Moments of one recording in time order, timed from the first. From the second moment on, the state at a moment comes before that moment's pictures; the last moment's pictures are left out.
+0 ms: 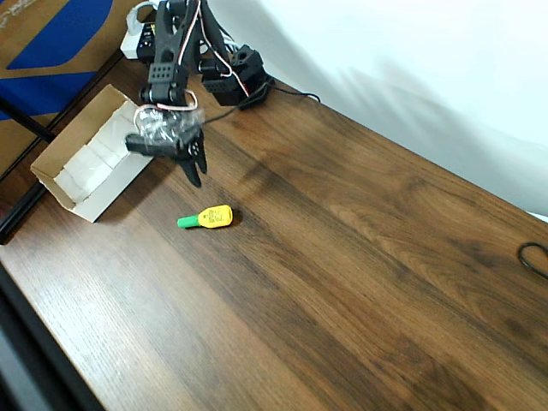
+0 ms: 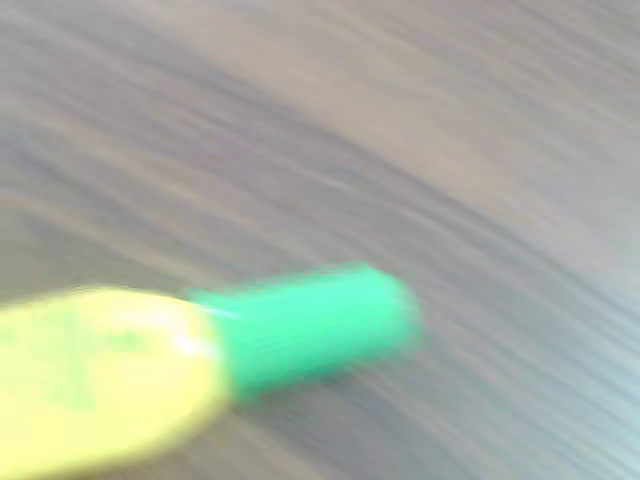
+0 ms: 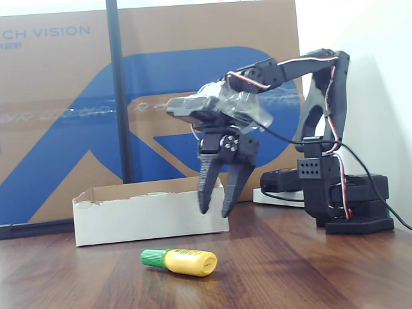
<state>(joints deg) -24.8 110.5 122.8 47.0 -9.0</state>
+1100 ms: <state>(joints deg) -25.8 87.1 102.4 45.9 -10.4</state>
